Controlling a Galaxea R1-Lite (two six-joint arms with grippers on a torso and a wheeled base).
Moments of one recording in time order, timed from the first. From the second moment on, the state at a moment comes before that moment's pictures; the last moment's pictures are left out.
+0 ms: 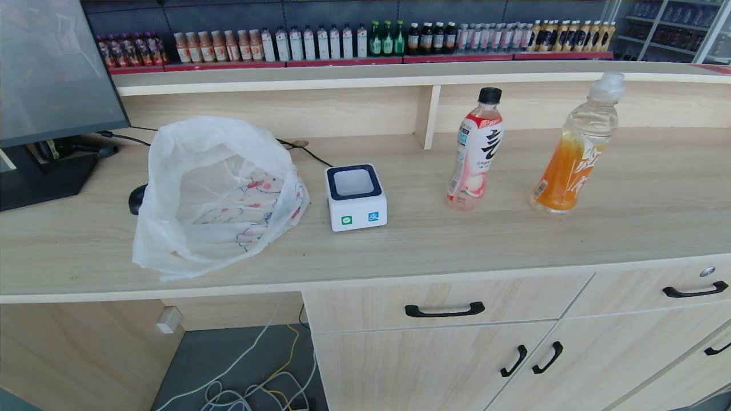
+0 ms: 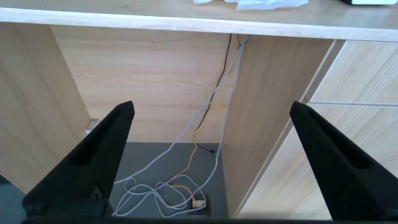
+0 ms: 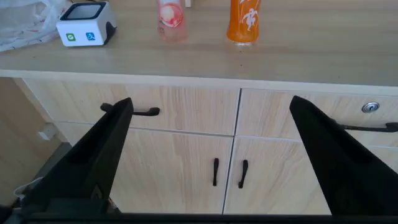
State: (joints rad) left arm 0.00 0.00 0.00 0.00 0.00 0.00; right arm 0.04 0.30 -0.26 -0.13 0.13 -0.01
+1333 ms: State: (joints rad) left arm 0.00 0.00 0.00 0.00 0.00 0.00; right arm 0.39 1.42 -0.73 -0.86 0.01 -0.15
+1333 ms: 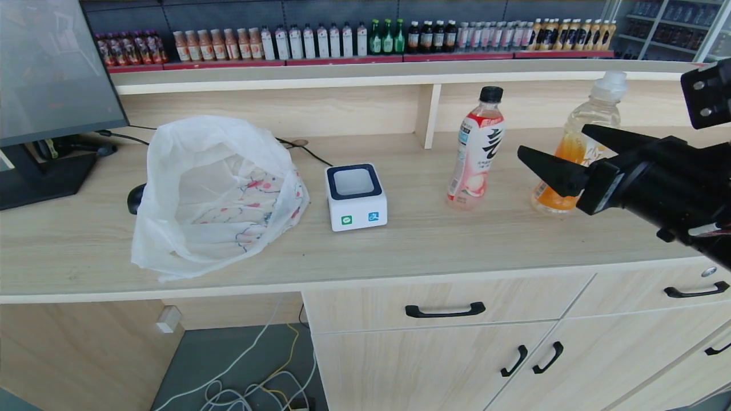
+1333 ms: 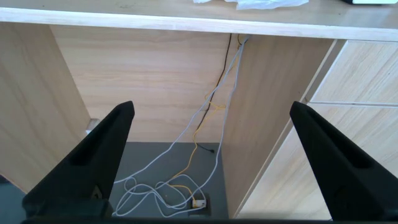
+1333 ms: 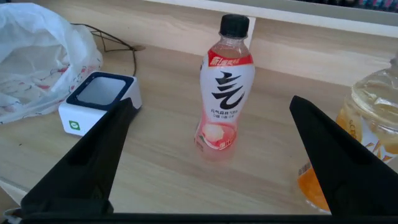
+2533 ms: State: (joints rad) left arm 0.00 0.00 0.00 0.00 0.00 0.00; right arm 0.41 1.72 -0.97 -0.87 -0.04 -0.09
